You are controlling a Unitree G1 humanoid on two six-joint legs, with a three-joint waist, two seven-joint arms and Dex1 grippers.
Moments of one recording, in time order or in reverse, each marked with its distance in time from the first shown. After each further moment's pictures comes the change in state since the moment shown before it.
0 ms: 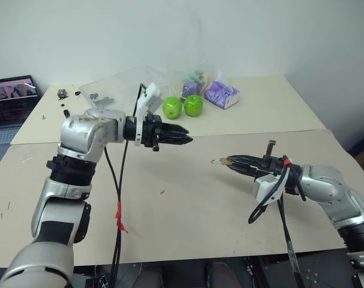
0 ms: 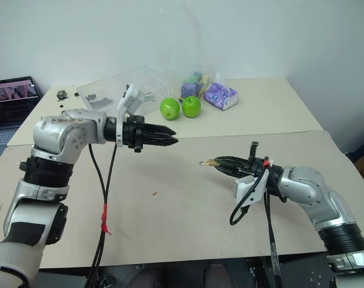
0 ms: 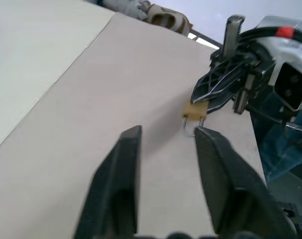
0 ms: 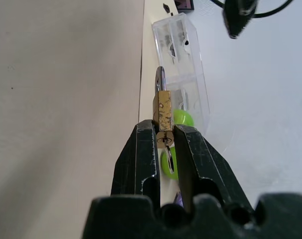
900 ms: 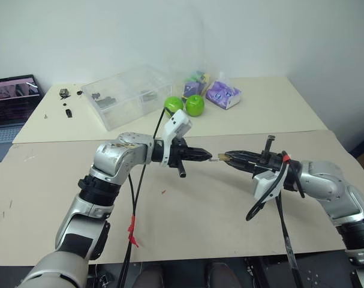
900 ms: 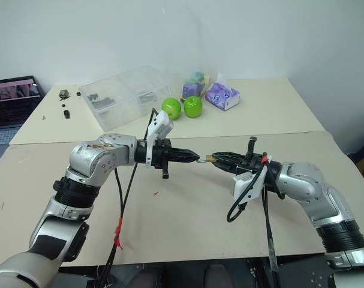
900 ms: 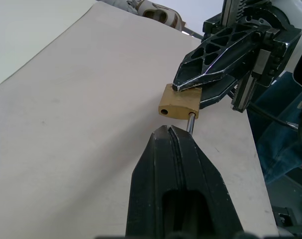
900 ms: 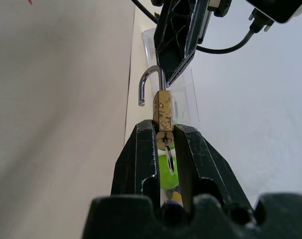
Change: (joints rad) left arm 0.095 -0.158 -0.072 -0.130 0.000 -0.012 0.171; right arm -0.028 0.007 0.000 -0.042 0.001 0.028 0.000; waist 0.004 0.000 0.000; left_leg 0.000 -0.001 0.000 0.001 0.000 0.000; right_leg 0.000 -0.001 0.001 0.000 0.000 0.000
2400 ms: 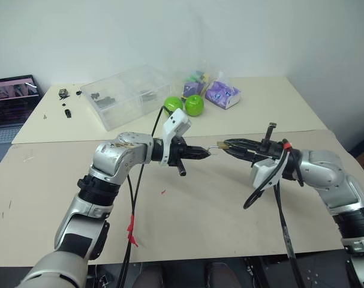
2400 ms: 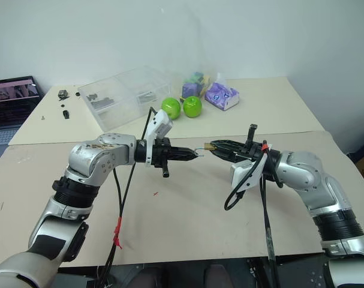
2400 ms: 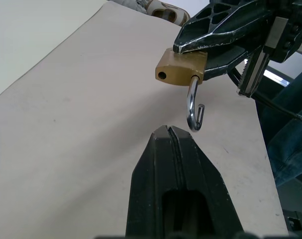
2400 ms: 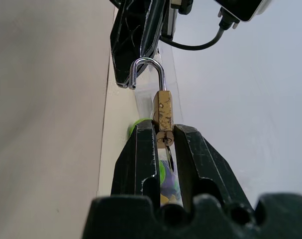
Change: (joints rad) left arm -0.001 0.007 0.000 0.000 0.000 -0.004 0.035; right arm -0.112 0.025 0.028 0.071 0.010 -0.002 0.003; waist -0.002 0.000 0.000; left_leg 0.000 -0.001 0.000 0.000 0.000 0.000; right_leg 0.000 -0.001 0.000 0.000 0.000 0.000
